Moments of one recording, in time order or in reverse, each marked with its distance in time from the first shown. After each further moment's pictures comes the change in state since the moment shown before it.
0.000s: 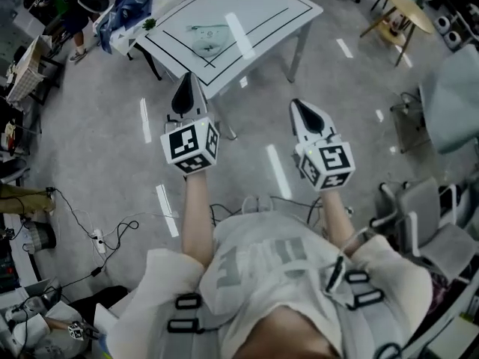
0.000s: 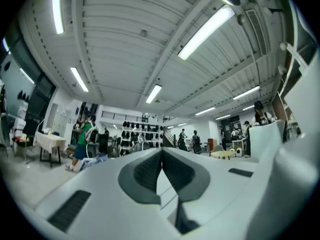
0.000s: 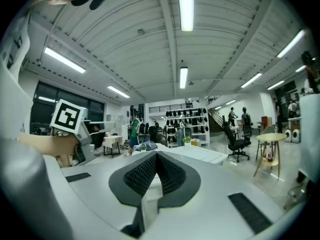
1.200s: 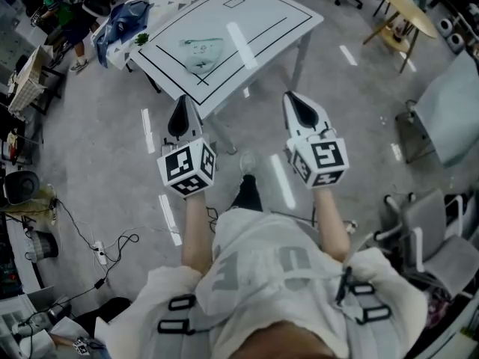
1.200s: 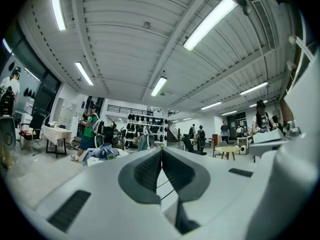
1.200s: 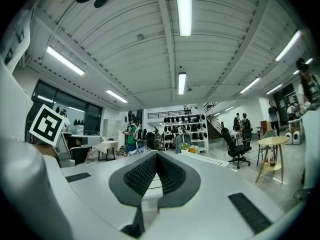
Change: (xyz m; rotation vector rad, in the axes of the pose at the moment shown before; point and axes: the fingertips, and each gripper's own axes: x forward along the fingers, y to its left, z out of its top) left arm 0.031 -0.010 -0.042 -0.022 0.076 0.057; right arm 0.061 -0.049 0.015 -0.019 -0.085 -0.027
